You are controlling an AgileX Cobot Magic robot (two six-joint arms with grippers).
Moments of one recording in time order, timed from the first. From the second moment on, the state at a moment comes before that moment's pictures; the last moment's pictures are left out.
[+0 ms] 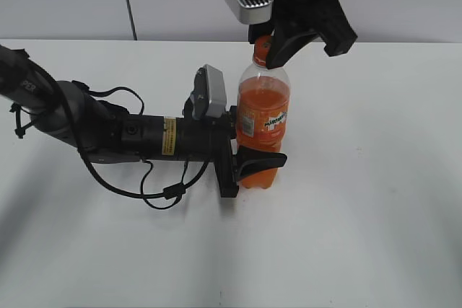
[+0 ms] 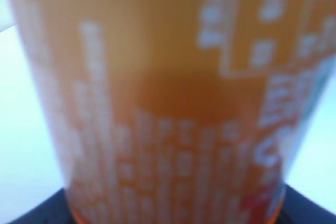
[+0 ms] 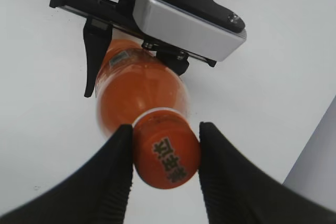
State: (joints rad) left arm -0.45 2.33 -1.18 1.20 -1.09 -0.43; right arm 0.63 1.85 -1.75 0.12 1.24 -1.55
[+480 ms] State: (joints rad) left arm -0.45 2.33 -1.18 1.20 -1.08 -0.44; right arm 0.63 1.86 -1.75 0.13 1.22 -1.46
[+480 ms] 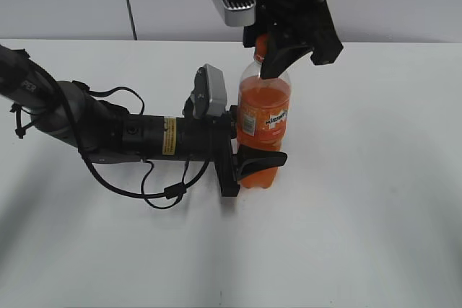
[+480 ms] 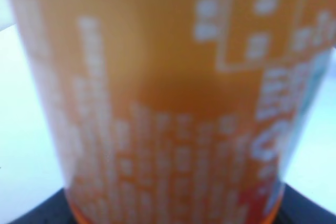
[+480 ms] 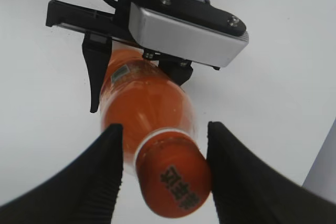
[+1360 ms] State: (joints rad) left arm -0.45 2.33 -1.18 1.20 -1.08 -0.44; right arm 0.63 1.82 -1.79 0.17 1.22 -0.25
